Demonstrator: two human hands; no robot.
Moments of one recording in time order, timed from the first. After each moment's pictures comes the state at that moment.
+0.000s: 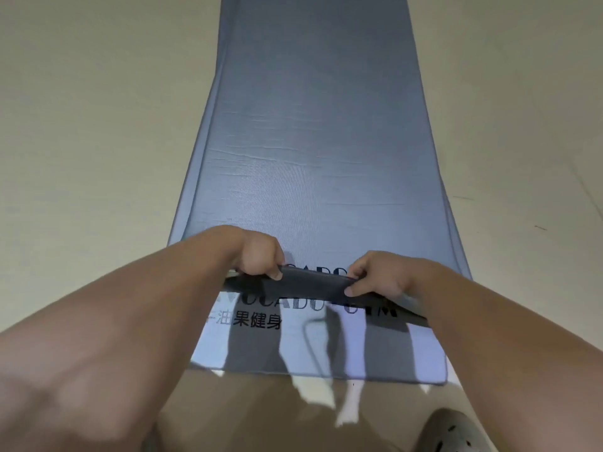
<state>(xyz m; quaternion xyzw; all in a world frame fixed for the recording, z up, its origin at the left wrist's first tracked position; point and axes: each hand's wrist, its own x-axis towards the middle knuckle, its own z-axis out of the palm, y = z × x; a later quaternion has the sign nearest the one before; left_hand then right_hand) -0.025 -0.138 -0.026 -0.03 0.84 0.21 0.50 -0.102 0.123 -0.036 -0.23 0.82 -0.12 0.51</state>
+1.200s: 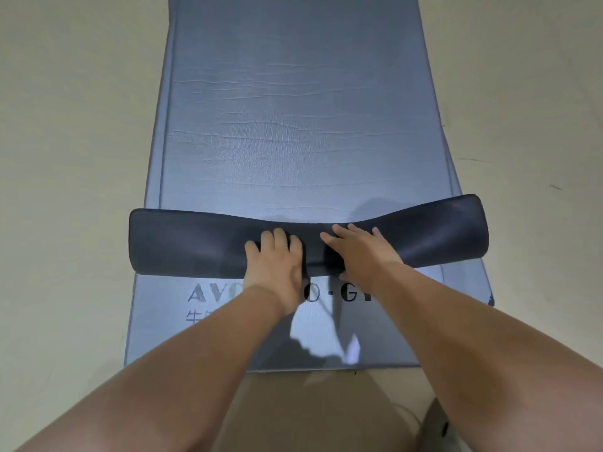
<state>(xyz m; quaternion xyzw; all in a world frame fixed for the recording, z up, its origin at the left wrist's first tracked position) 0.001 -0.050 -0.091 -0.06 0.96 -0.02 0.26 -0.098 0.104 -0.102 -0.32 0.87 0.08 0.37</state>
